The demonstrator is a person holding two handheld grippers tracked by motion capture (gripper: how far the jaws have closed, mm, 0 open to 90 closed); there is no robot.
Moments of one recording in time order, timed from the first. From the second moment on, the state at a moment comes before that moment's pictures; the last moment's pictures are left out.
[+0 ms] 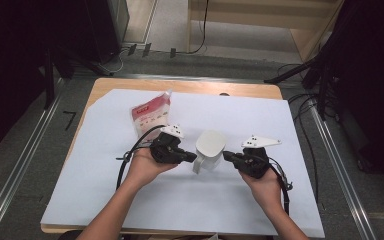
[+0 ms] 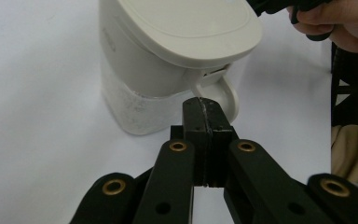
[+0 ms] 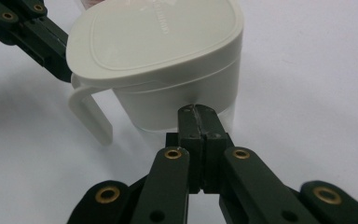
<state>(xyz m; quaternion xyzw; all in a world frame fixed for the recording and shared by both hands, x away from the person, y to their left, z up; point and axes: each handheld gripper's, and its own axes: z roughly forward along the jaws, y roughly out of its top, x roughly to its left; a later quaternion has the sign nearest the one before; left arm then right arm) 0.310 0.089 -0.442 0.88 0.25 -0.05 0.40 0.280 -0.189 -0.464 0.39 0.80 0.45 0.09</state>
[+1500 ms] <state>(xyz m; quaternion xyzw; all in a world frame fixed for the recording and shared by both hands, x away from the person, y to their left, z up) 0.306 0.050 -0.454 0.88 0.24 -0.06 0.41 0.315 -0.184 -0.466 0.40 0.80 0.44 0.10</state>
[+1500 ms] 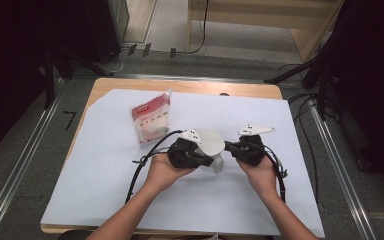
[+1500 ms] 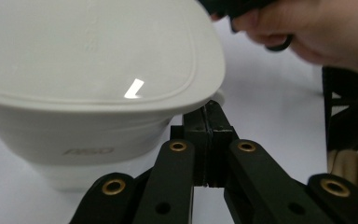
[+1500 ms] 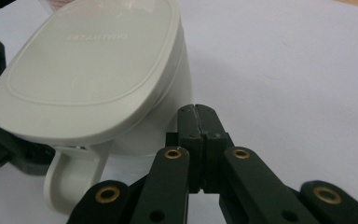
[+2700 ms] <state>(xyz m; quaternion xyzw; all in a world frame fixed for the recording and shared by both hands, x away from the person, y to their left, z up) 0.313 0.109 -0.433 0.87 0.24 -0.05 0.42 0.250 -0.185 -0.445 0.37 0.80 0.47 0.05</state>
